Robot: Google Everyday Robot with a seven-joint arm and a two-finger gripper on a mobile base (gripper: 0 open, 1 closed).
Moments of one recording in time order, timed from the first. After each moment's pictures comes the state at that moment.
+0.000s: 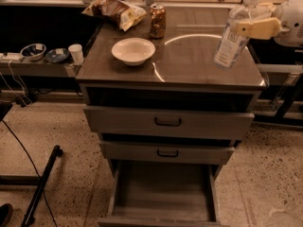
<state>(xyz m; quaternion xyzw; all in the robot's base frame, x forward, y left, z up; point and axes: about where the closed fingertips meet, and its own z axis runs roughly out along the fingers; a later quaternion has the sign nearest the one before) 0.610 -0.217 1.012 -0.46 0.58 0.39 0.55</state>
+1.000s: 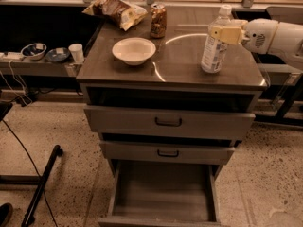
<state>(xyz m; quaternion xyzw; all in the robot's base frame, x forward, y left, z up) 0.707 -0.215 0.949 -0.30 0.66 0.35 0.59</state>
